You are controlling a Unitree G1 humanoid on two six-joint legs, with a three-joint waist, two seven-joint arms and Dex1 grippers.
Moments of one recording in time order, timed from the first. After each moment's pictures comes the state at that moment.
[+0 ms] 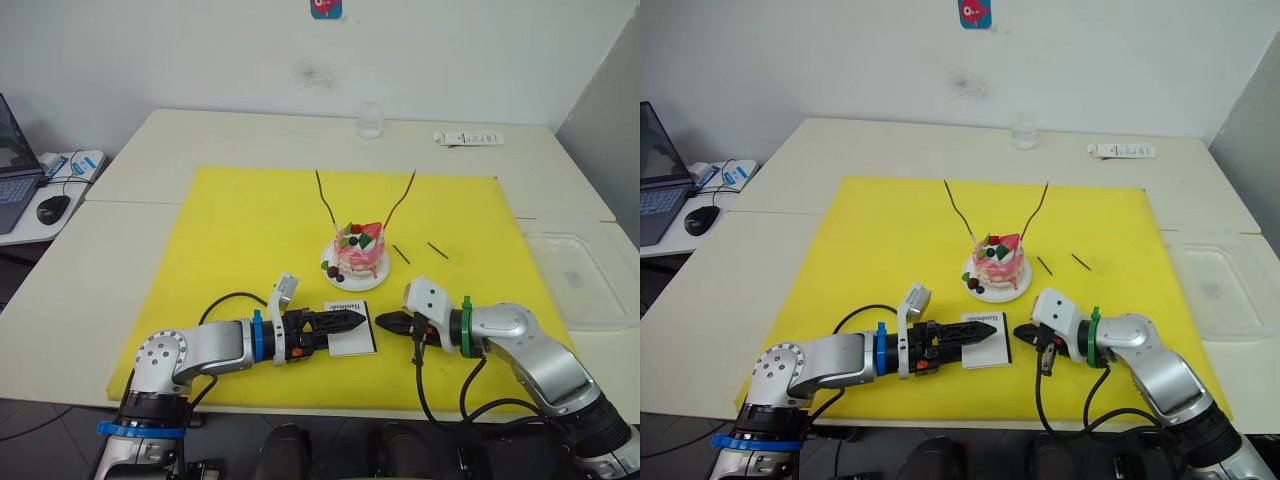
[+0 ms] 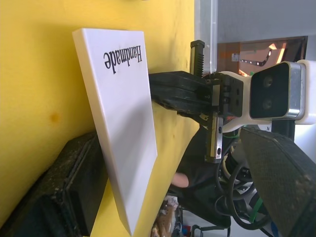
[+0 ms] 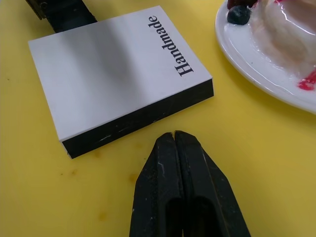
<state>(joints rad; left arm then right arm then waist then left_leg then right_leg) -0.25 0.44 0.03 -0.03 -1.98 1.28 0.33 -0.24 -0.61 0.32 -0.34 0.18 0.54 0.87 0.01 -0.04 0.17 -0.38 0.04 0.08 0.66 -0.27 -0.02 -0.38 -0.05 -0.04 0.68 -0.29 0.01</state>
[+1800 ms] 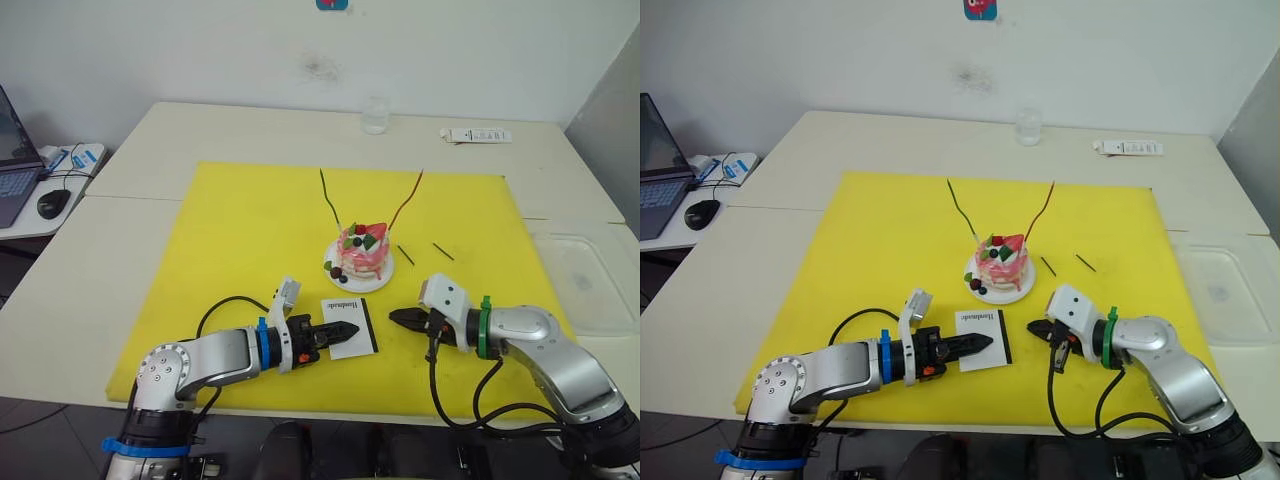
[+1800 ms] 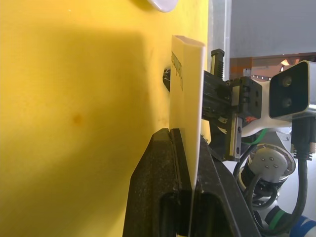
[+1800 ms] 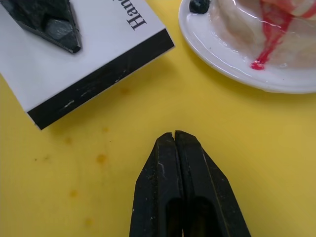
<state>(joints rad) -0.19 0.41 0.03 -0.15 -1.97 1.22 0.37 -0.18 -0.67 0.21 -0.41 0.22 0.58 0.84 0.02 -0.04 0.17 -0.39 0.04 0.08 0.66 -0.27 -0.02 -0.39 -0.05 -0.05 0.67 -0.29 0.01</state>
